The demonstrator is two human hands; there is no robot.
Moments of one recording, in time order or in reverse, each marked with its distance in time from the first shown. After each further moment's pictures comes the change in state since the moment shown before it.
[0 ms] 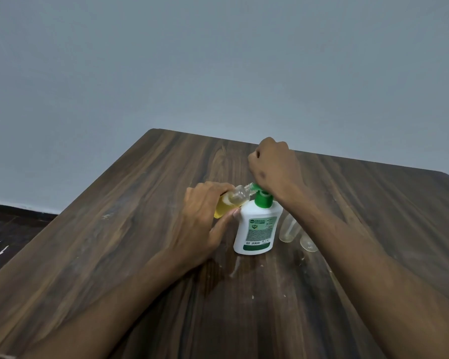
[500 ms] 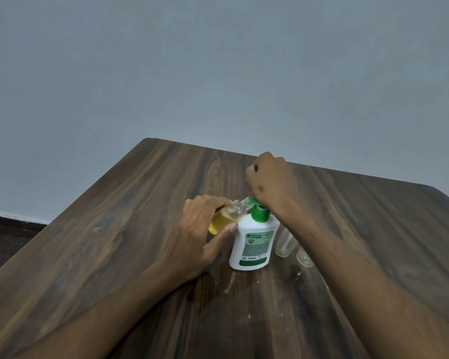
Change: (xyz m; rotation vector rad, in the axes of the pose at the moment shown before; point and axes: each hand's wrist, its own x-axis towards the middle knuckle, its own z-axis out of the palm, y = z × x) left_hand 0.003 -0.007 0.004 -0.111 0.033 0.029; right_hand 0.004 0.005 0.008 0.034 -0.021 0.039
